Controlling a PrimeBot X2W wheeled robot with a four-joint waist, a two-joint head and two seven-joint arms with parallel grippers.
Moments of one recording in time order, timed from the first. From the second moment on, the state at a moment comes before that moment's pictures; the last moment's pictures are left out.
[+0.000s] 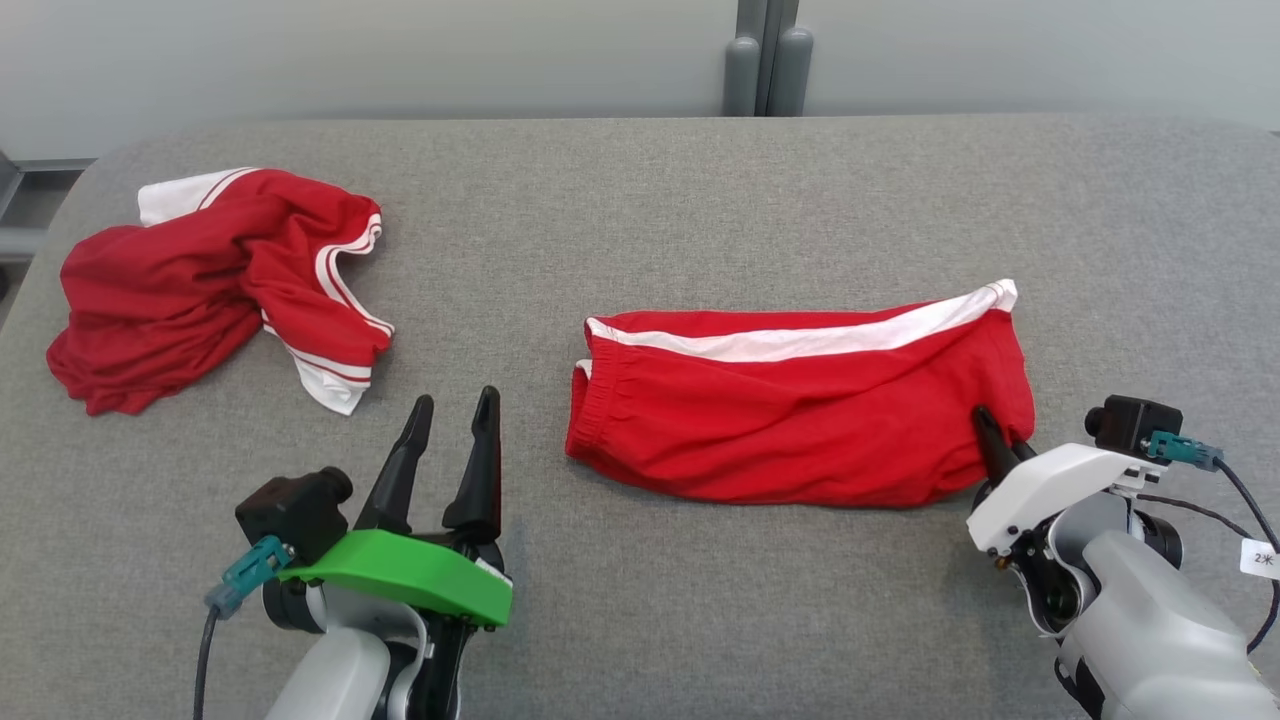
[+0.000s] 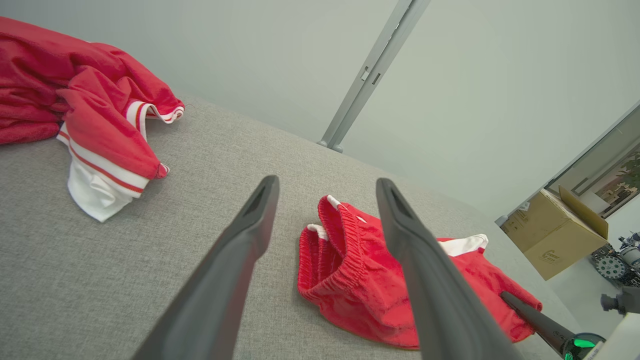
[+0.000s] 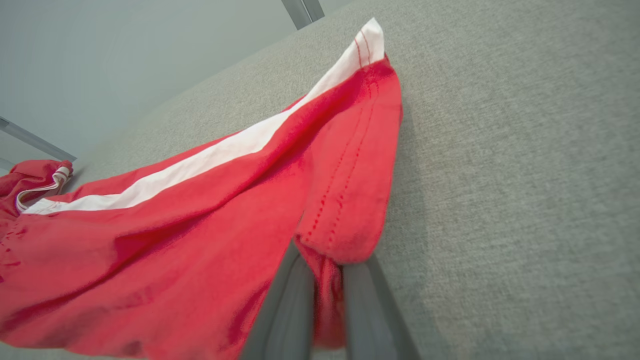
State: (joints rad) left arm -0.16 0.08 -0.43 0.15 -0.76 0.08 -0.25; right arm -0.44 -0.16 0.39 0.96 0.77 0.12 -0.24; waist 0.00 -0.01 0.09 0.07
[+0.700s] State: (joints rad) left arm -0.13 0.07 -0.43 0.11 -0.76 0.08 -0.25; right arm -0.49 -0.16 0.63 0.80 0.61 0.12 -0.24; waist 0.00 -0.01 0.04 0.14
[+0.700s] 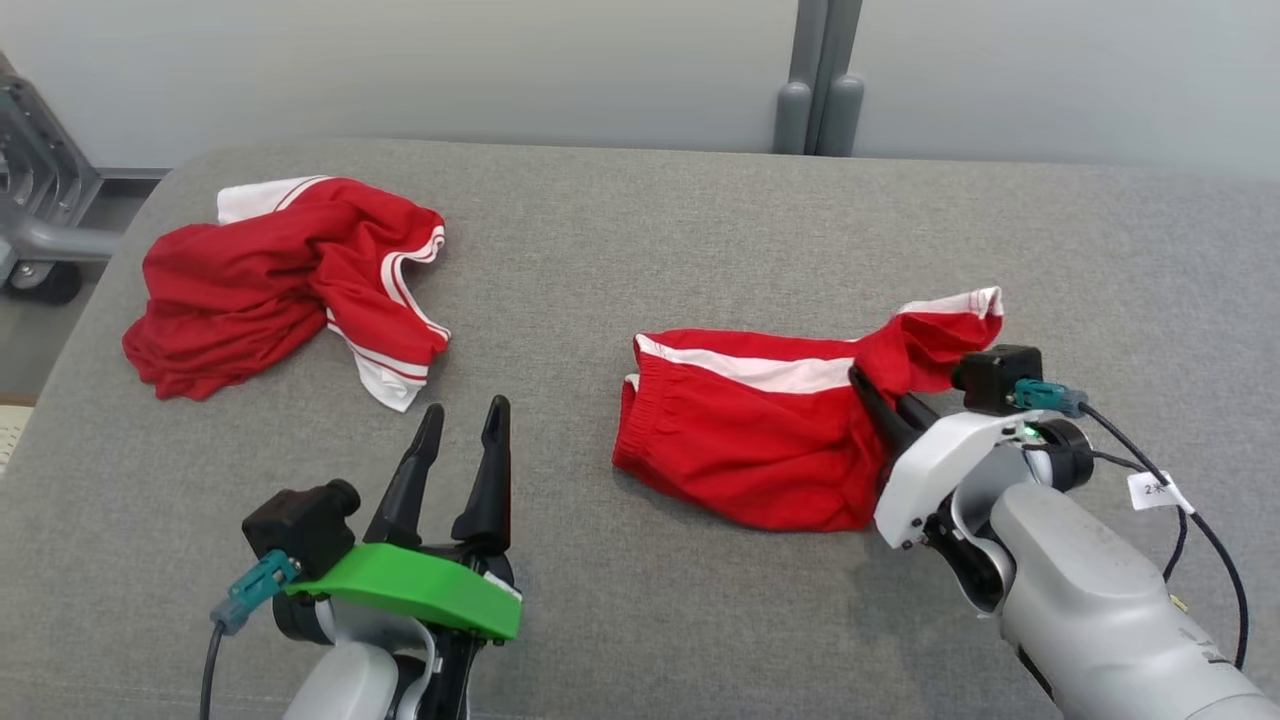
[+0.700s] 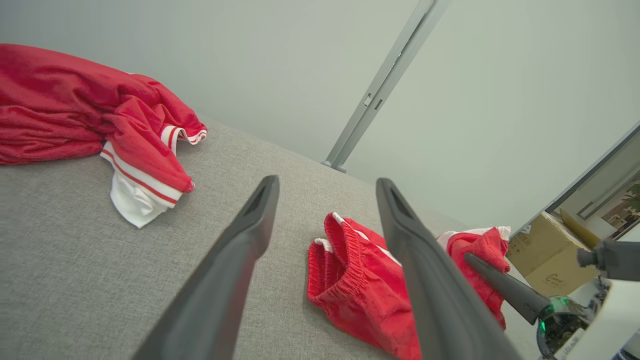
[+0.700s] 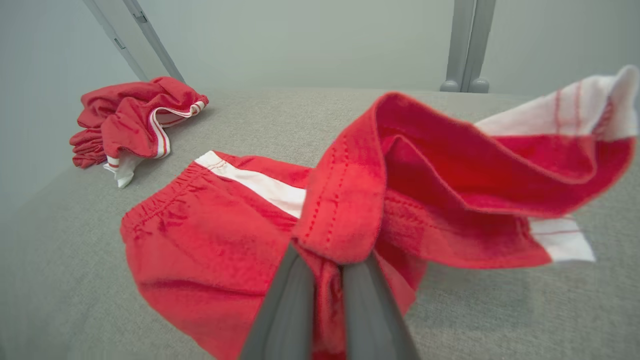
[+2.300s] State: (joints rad) left arm -0.04 0.05 -0.40 0.06 -0.79 0.10 -0.25; right arm -0.73 -0.13 0.97 0.73 0.53 0.12 0.14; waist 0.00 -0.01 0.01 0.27
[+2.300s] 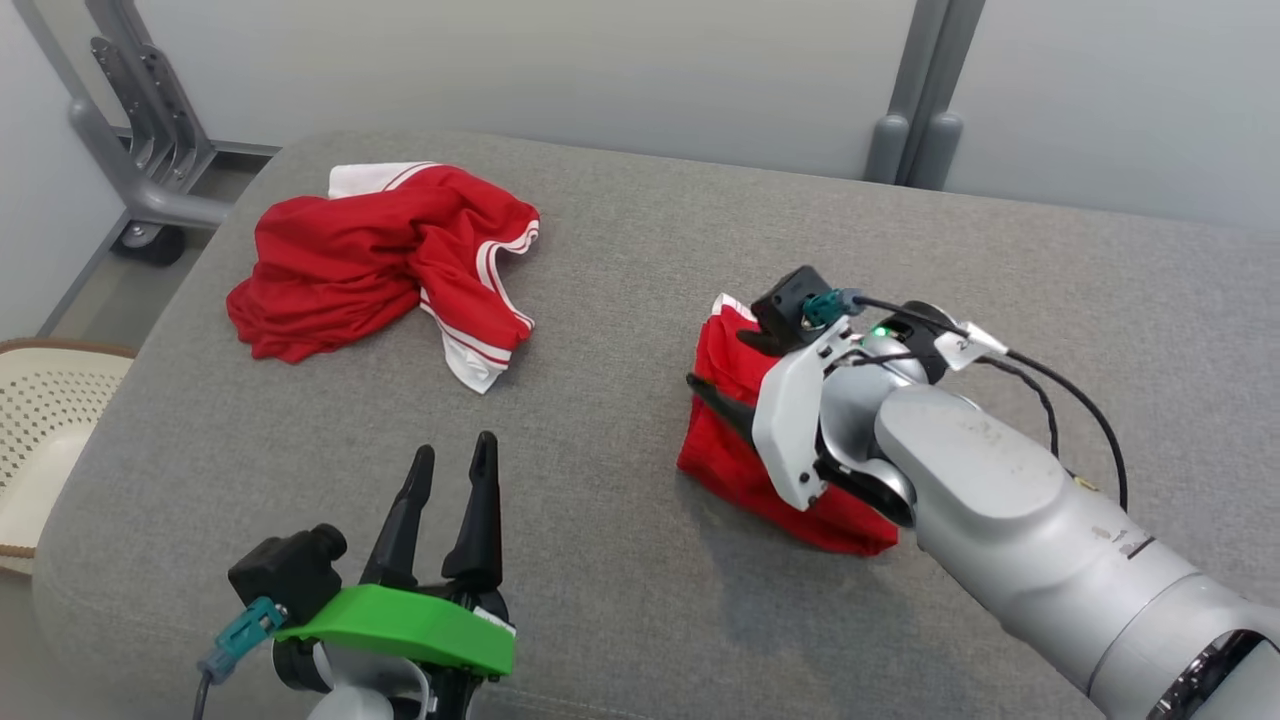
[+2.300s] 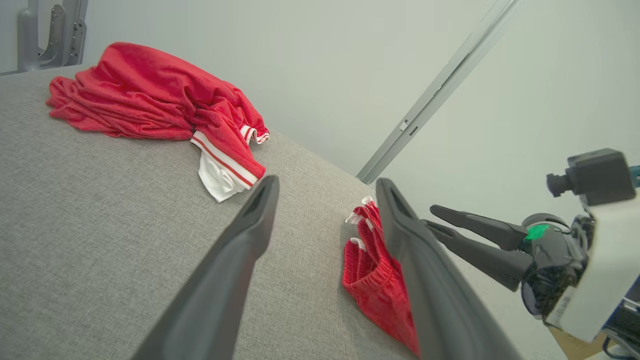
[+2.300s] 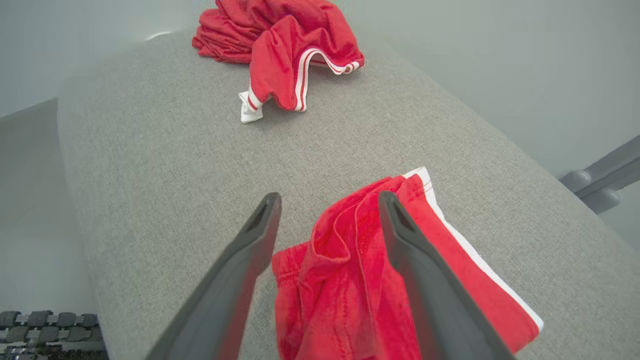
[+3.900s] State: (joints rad) left arm -0.06 0.05 -0.42 0.01 -0.74 0.10 -0.25; right arm -0.50 -0.19 0.55 0.85 1.05 0.12 0.06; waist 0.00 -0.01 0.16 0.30
